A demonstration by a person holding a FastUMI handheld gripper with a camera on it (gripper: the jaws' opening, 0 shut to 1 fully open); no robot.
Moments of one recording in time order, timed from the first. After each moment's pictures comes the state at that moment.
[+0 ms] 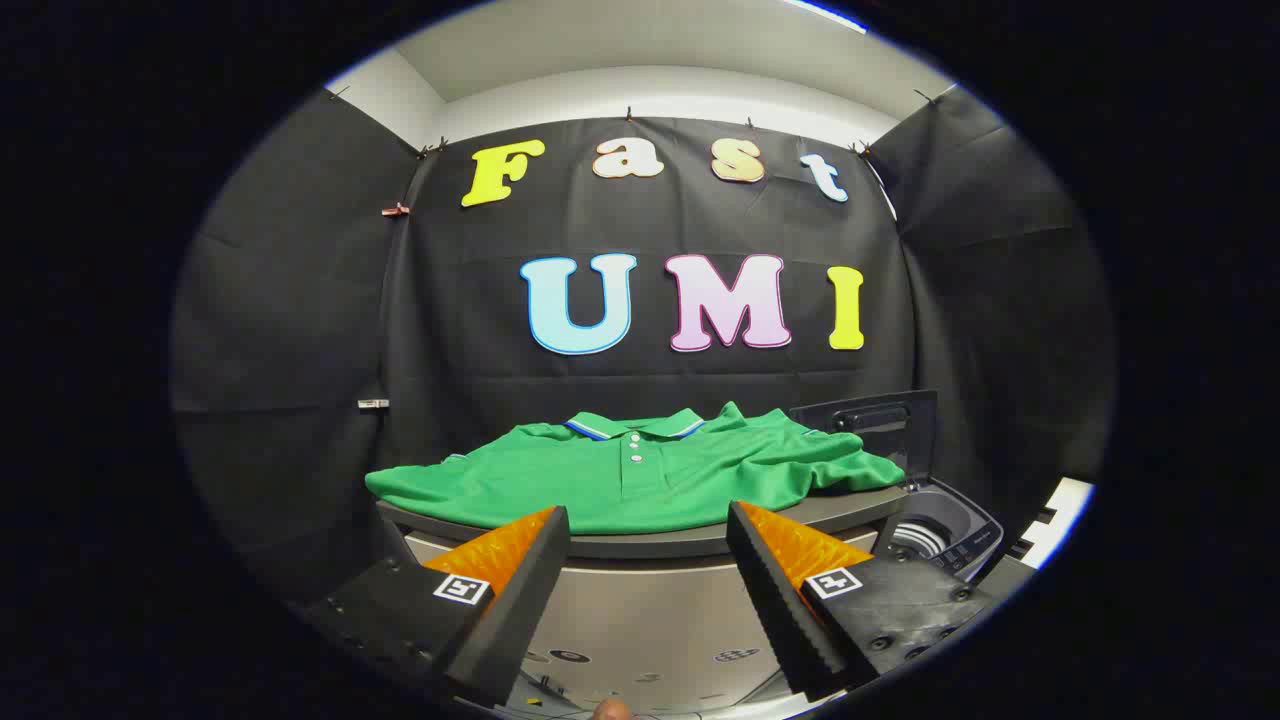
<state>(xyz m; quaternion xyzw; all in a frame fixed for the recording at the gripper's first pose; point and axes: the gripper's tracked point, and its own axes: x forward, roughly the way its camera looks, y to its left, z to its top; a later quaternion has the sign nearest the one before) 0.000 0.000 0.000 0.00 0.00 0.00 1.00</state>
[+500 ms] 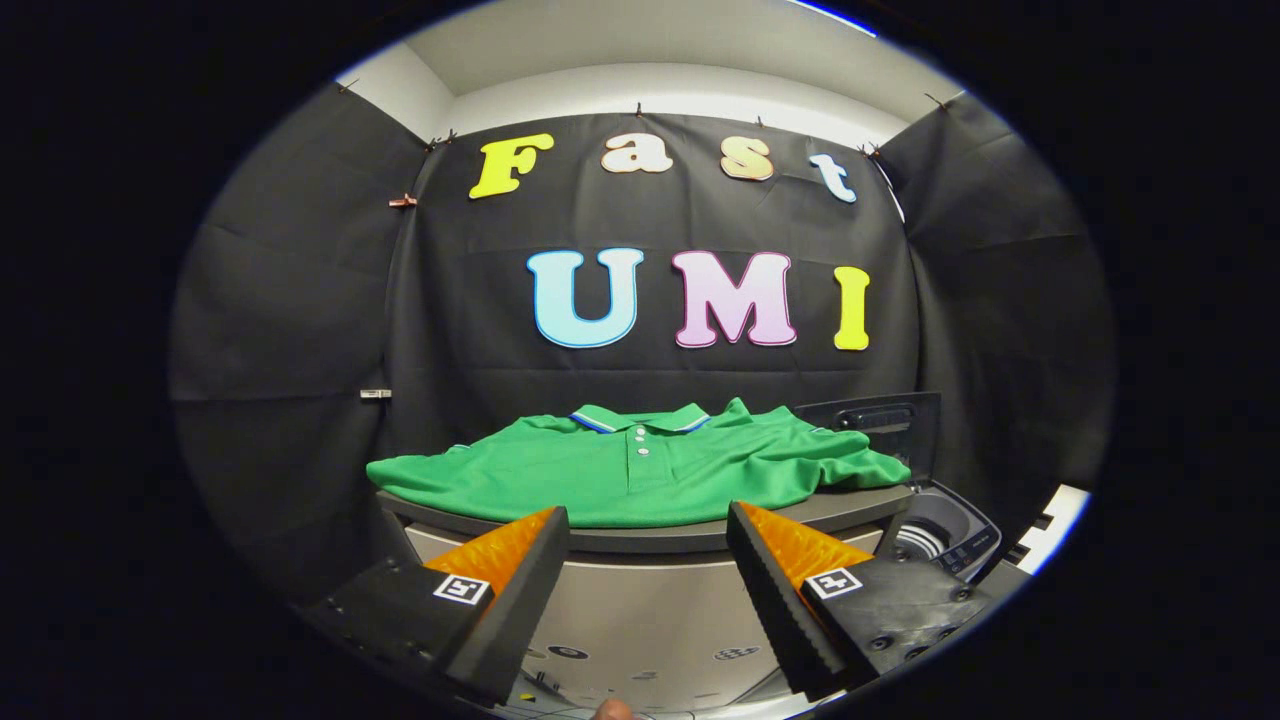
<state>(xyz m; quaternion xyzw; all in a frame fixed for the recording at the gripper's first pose) -0.004 0.001 -0.003 -0.01 0.01 0.01 1.00</state>
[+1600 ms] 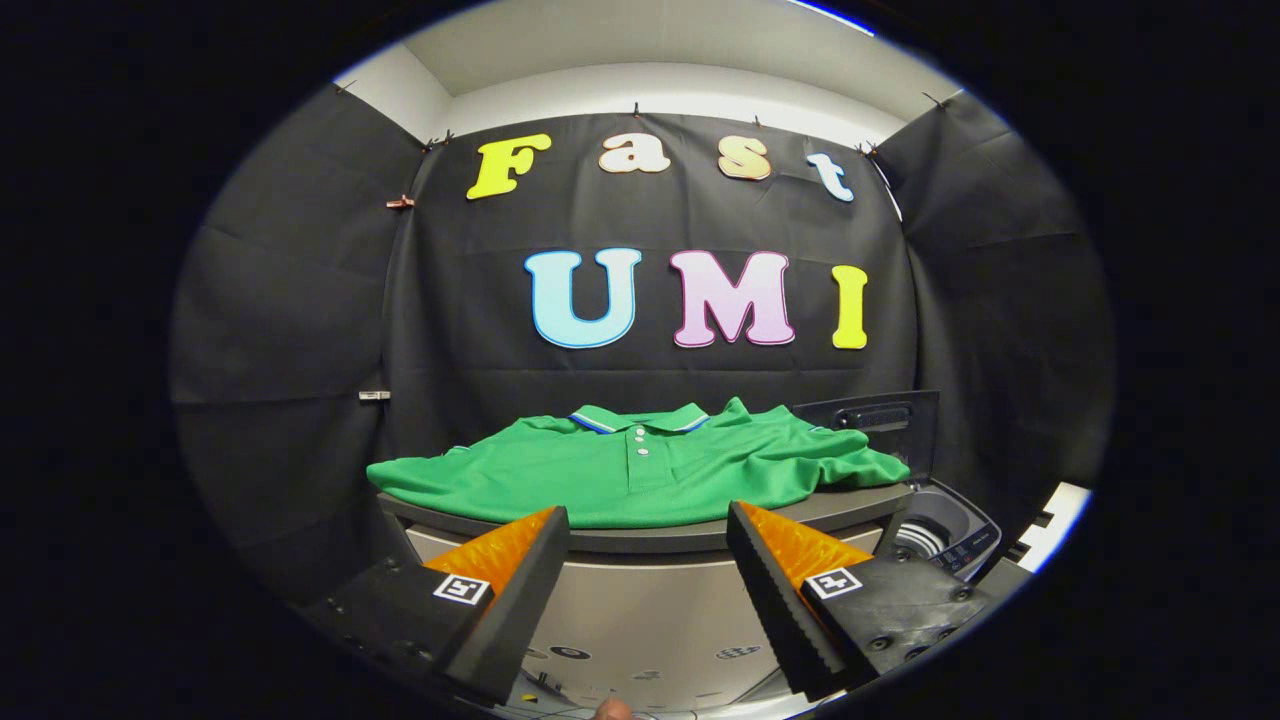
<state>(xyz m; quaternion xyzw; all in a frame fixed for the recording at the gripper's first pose) -0.003 0.002 0.001 -0.01 0.01 0.00 1.00</state>
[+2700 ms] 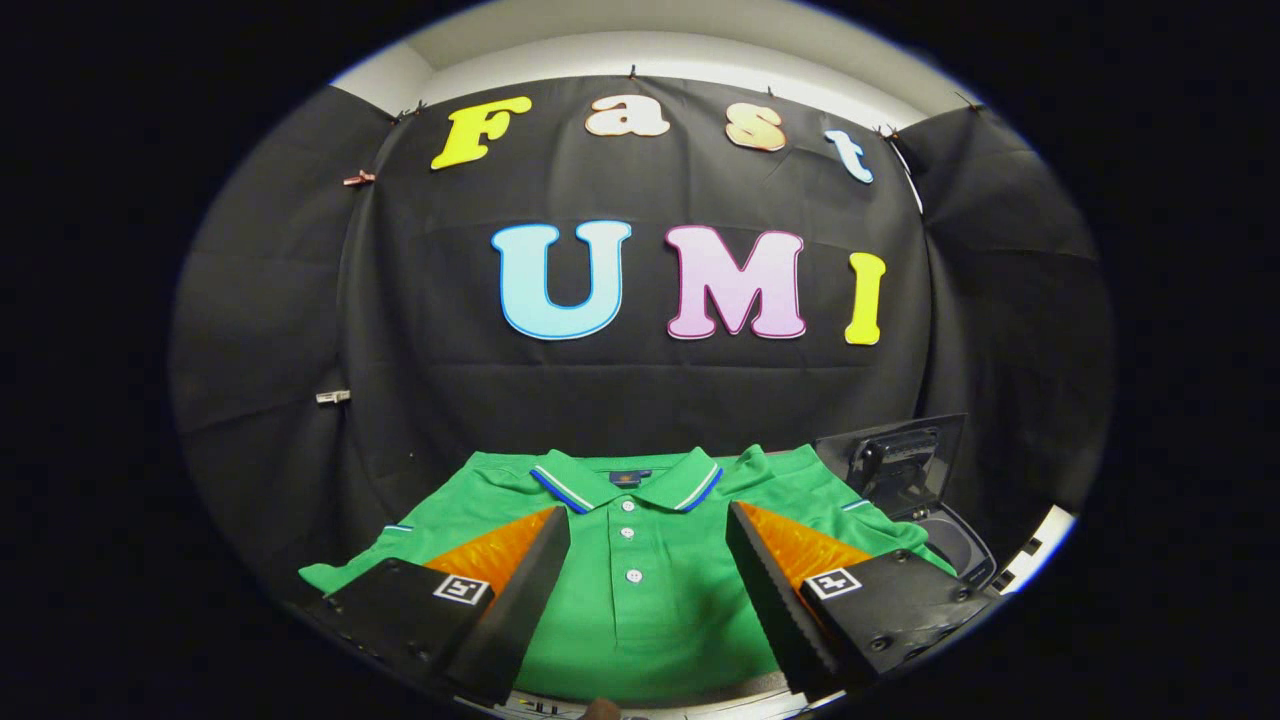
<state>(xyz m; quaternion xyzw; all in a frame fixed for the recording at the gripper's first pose) 0.130 0.006 0.041 -0.02 0.08 -0.03 1.00</state>
